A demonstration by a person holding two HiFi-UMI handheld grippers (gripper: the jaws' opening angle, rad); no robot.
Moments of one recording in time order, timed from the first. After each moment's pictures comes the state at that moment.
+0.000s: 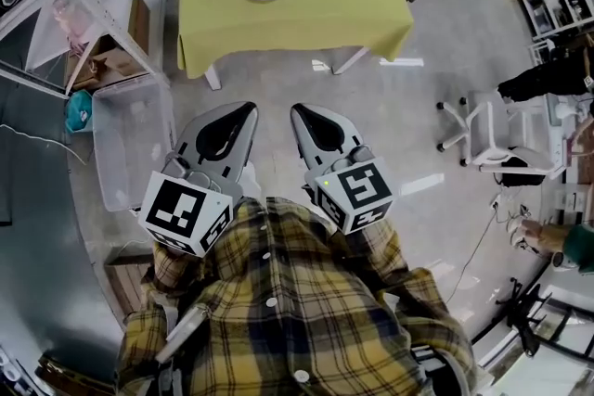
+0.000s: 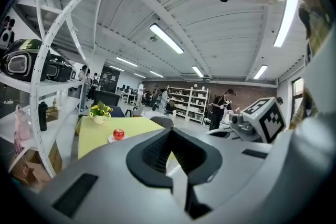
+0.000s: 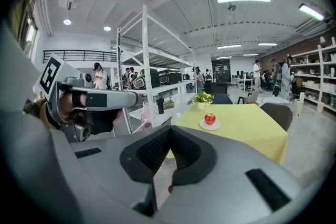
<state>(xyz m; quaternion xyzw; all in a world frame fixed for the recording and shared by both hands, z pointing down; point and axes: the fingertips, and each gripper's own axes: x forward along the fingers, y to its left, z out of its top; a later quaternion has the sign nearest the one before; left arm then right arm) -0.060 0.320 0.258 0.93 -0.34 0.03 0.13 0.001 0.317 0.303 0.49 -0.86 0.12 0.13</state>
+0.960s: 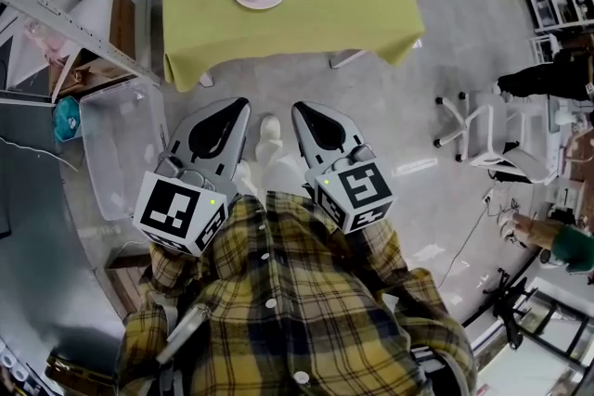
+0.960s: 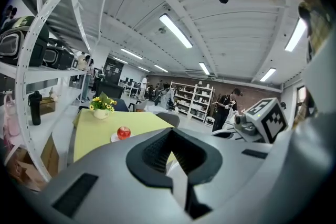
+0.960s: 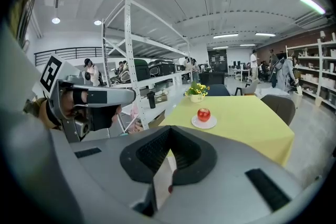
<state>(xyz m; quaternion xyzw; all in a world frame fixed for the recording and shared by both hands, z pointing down) -0.055 0.194 0.295 0.92 -0.34 0.05 0.17 0.018 0.201 0.341 0.50 -0.84 0.16 0.17</state>
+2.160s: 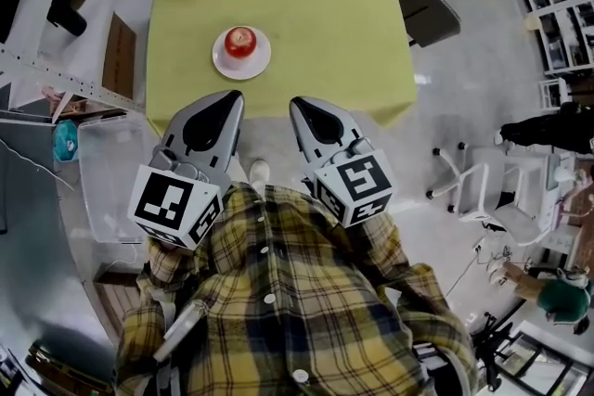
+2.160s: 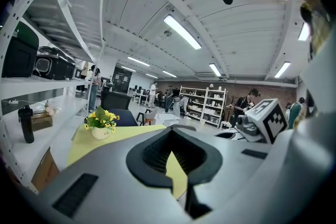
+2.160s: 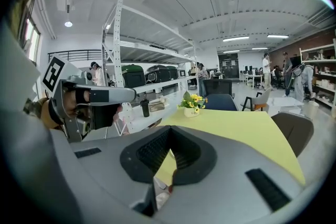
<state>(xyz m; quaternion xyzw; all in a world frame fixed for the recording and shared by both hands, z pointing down) 0.021 0.020 0.272 0.90 -0.40 0.03 0.14 0.099 0.020 0.321 0.44 -0.87 0.13 0.15</state>
